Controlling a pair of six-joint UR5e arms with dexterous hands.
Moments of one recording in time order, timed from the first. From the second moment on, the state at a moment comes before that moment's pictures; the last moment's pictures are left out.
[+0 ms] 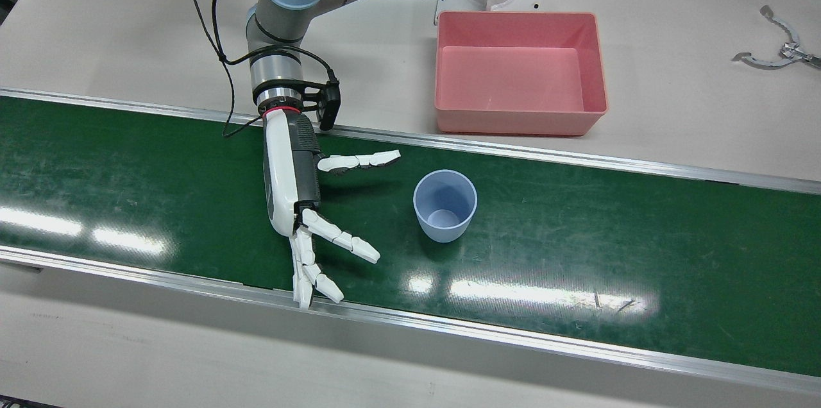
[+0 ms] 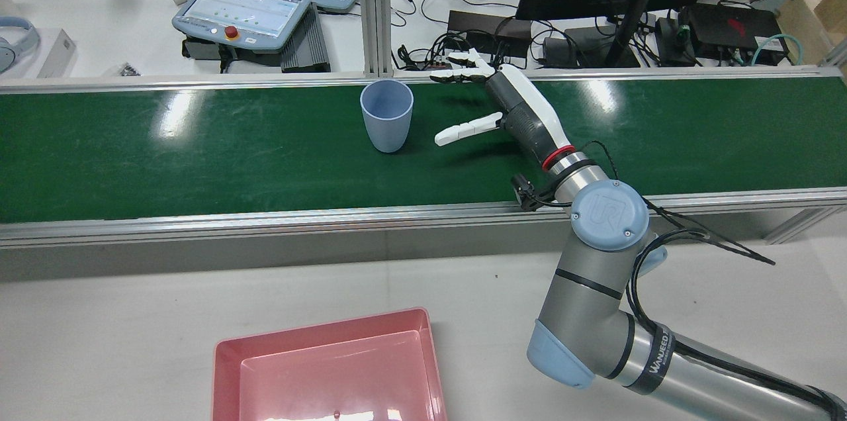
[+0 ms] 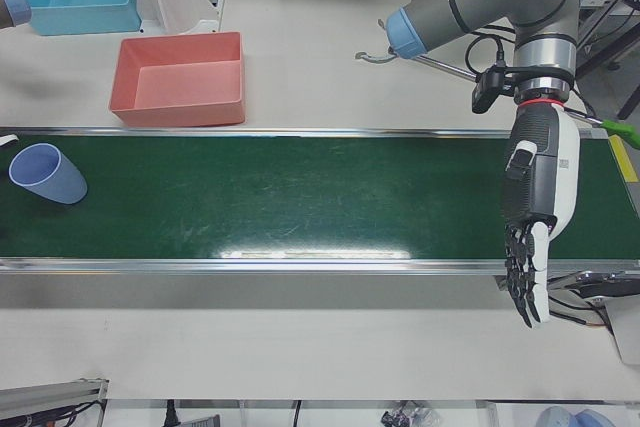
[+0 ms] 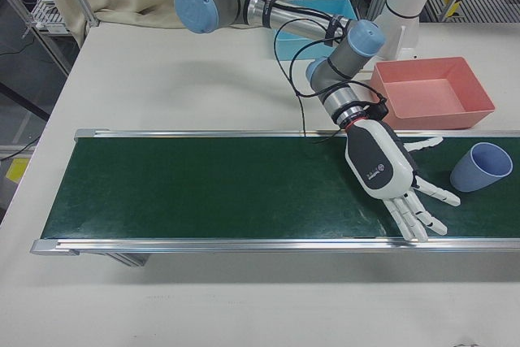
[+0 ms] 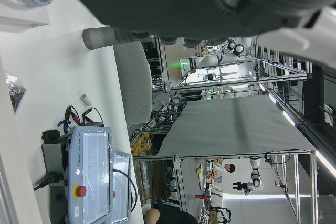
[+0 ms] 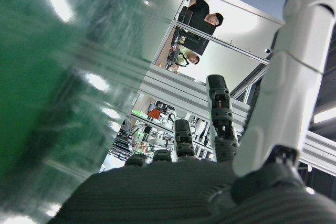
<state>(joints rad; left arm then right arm) -1.46 -1.86 -1.67 0.42 1.75 0.12 0.65 -1.00 1.73 -3.55 -0.94 -0.61</state>
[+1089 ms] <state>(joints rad) -1.46 -1.86 -1.67 0.42 1.75 0.12 0.65 -1.00 1.73 -3.54 -0.92 -0.61</state>
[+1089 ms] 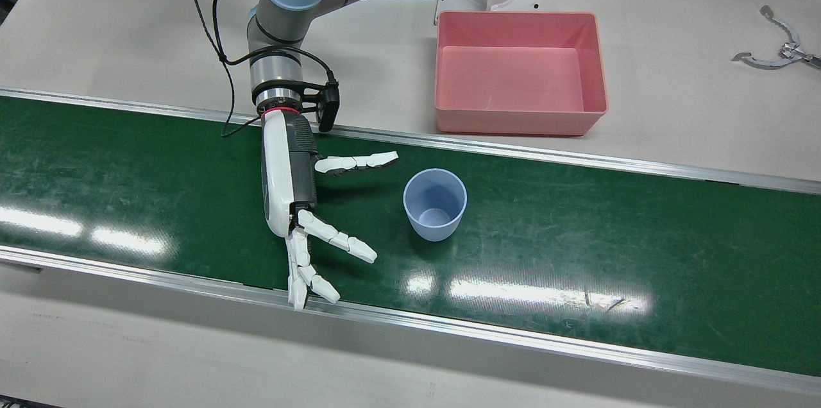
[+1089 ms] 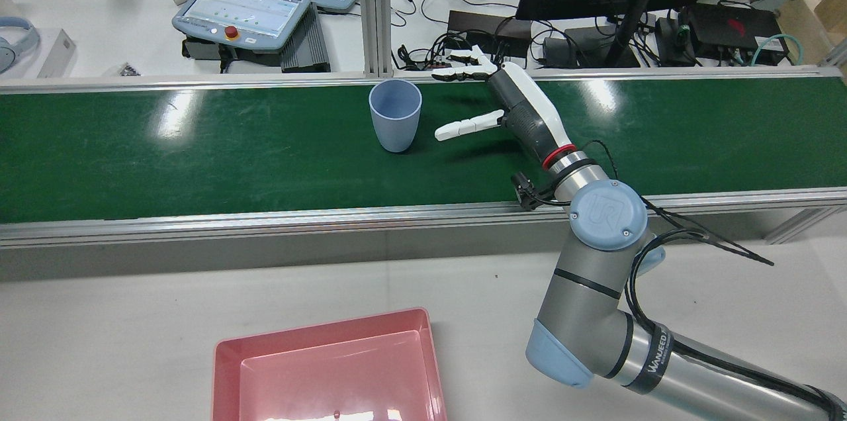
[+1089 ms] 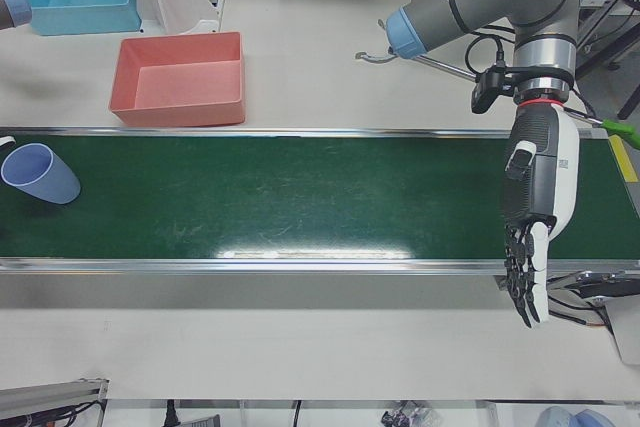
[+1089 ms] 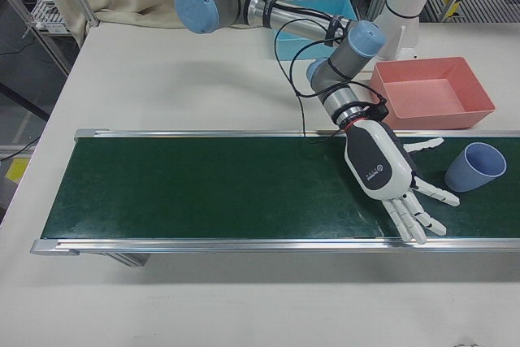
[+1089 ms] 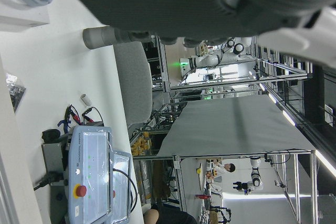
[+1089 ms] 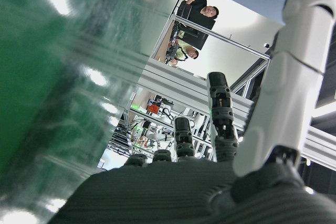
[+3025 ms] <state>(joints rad) -1.46 -1.86 -1.67 0.42 1.75 0.12 0.64 -0.99 1.73 -3.54 -0.92 -0.61</state>
